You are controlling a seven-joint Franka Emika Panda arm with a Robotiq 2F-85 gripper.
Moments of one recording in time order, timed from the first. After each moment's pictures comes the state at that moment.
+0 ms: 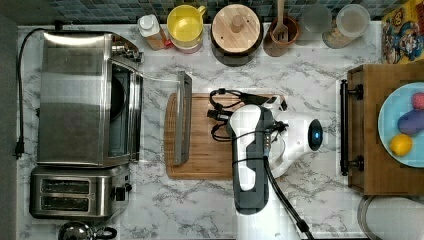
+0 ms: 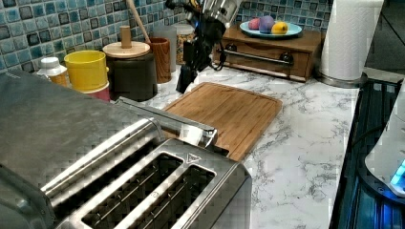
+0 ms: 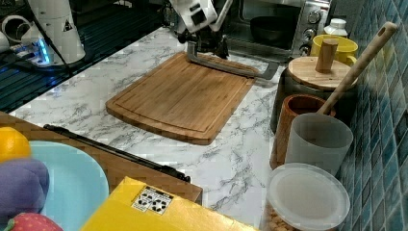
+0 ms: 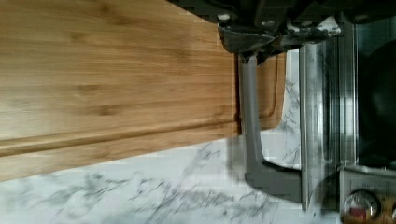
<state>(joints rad) -0.13 0.23 -0.04 -2.27 1.00 0.71 -1.58</state>
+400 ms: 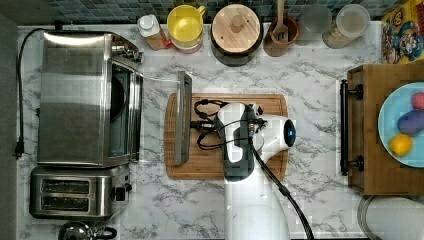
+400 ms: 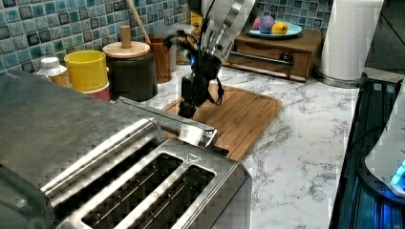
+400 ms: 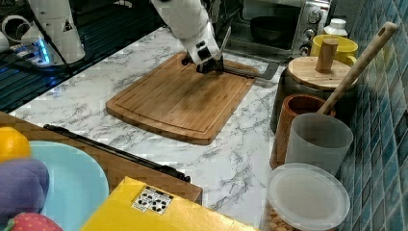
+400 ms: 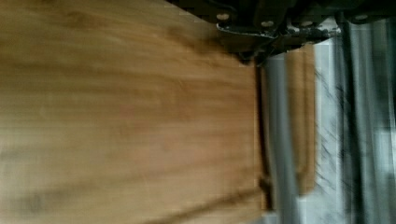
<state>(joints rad) -0.12 0.39 0.02 -2.27 1.12 0.73 -1.70</state>
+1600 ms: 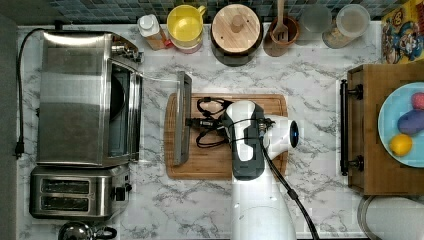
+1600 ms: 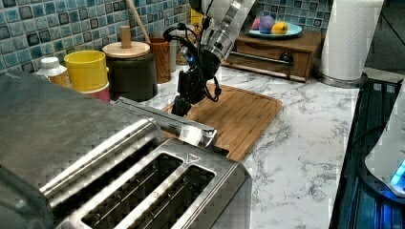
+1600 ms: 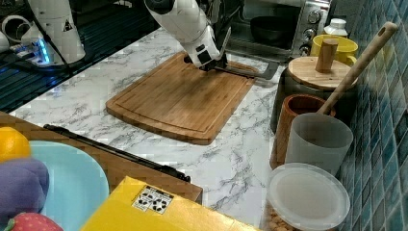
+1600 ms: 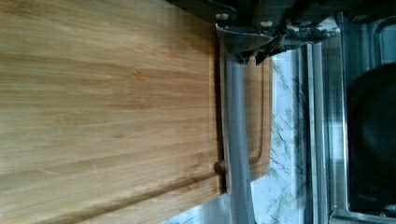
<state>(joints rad) -0.16 0.38 0.05 -2.26 1.20 0.64 -1.74</state>
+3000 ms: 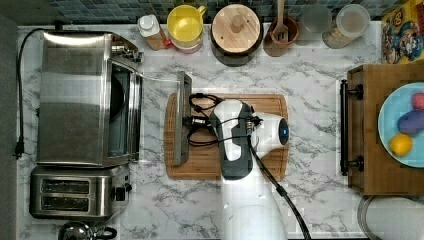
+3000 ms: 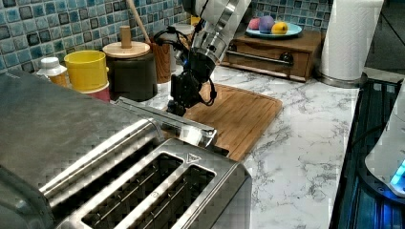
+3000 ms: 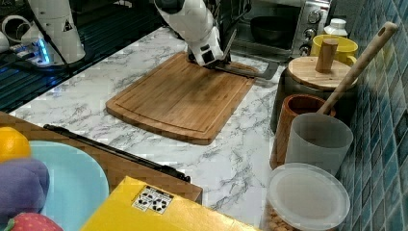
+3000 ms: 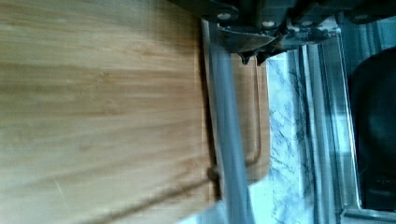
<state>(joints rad) -0.14 0.38 0.08 -2.26 1.20 0.70 -1.64</state>
